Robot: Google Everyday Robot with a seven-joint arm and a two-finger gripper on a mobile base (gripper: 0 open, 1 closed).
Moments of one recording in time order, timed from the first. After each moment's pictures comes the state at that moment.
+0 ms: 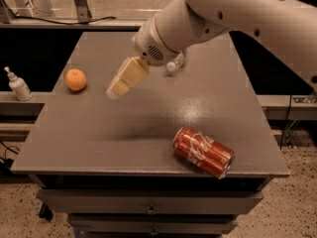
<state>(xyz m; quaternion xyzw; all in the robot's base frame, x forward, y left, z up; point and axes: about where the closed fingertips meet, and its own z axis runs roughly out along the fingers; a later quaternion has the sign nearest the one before) 0.554 0.077 0.940 -0.59 0.69 0.20 0.36</state>
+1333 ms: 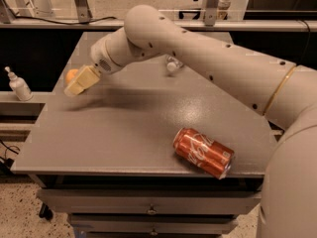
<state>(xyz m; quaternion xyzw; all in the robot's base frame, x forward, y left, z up) 0.640 0.213 0.874 -0.58 0.66 0.26 0.41</state>
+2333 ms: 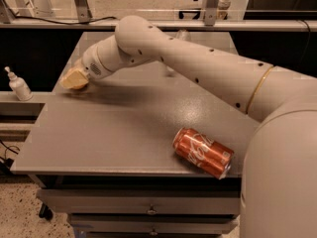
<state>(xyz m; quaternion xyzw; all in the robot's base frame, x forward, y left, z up) 0.646 0.248 0.854 -0.55 0.67 0.30 0.40</state>
